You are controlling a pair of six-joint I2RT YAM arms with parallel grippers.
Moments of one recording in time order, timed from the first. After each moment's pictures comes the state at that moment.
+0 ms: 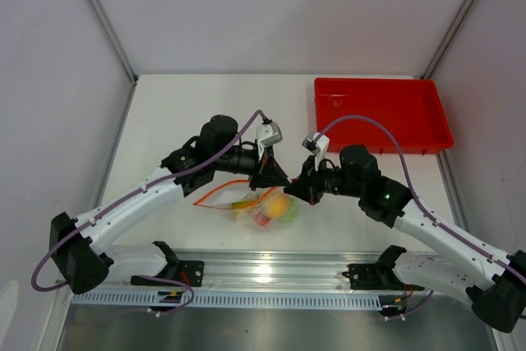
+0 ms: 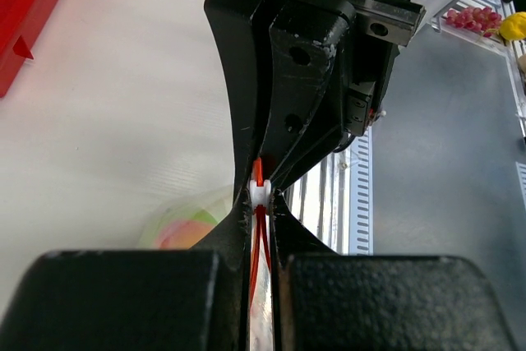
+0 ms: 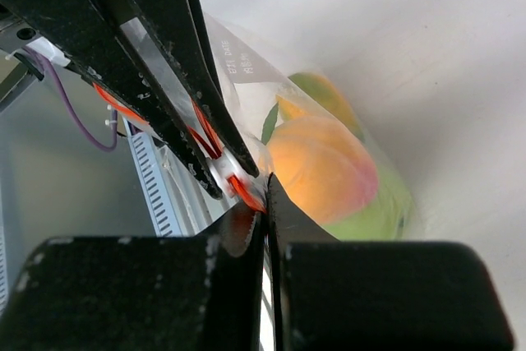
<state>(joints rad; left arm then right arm) -0.78 1.21 1.07 -0.27 0.74 -0.07 0.79 0.95 0.80 -0.20 -0.44 0.28</state>
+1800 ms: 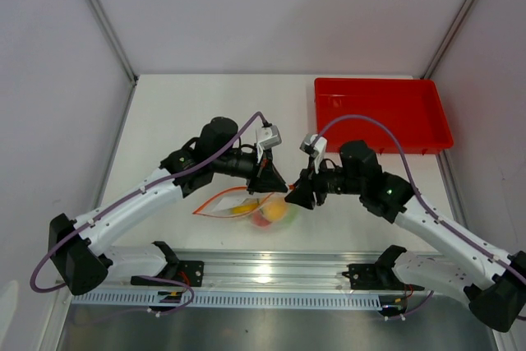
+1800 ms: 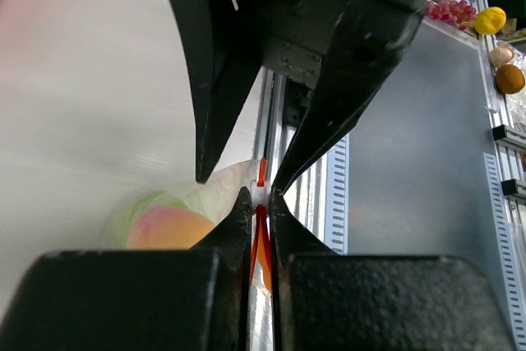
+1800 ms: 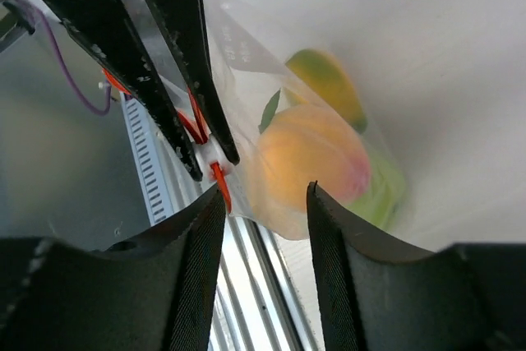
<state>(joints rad) -0.78 1.20 1.06 -0.32 0.77 -0.11 0.76 0.95 0.85 -0.33 -0.52 0.16</state>
